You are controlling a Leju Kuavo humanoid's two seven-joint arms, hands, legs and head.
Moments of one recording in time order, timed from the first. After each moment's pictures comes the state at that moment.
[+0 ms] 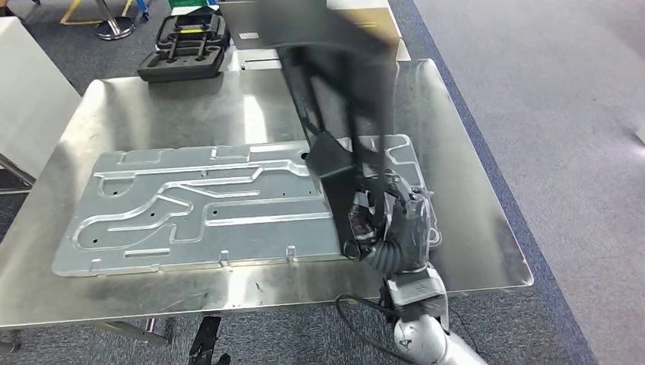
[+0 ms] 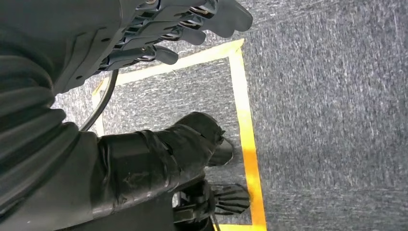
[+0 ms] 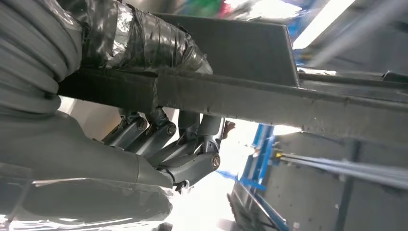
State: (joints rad) left arm -0.18 -0.04 -0.90 -0.23 1.06 0.49 -0.32; right arm -0.29 -0.12 0.68 -1.83 0.20 -0.61 -0.23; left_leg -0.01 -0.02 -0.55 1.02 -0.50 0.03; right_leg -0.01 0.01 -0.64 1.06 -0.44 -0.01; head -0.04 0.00
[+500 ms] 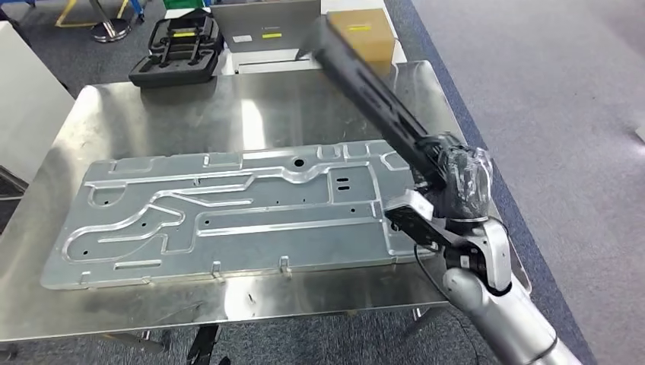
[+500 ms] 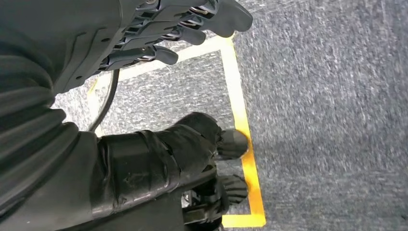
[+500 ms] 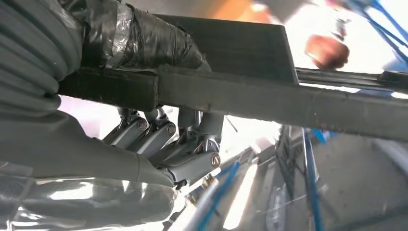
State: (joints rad) left arm -0.17 -0.02 -0.89 -0.23 1.03 0.44 -0.31; right arm -0.41 -0.34 0.50 -1.69 0.77 -0.47 0.18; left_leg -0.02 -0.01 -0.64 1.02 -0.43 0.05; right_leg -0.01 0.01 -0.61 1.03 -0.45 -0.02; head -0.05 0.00
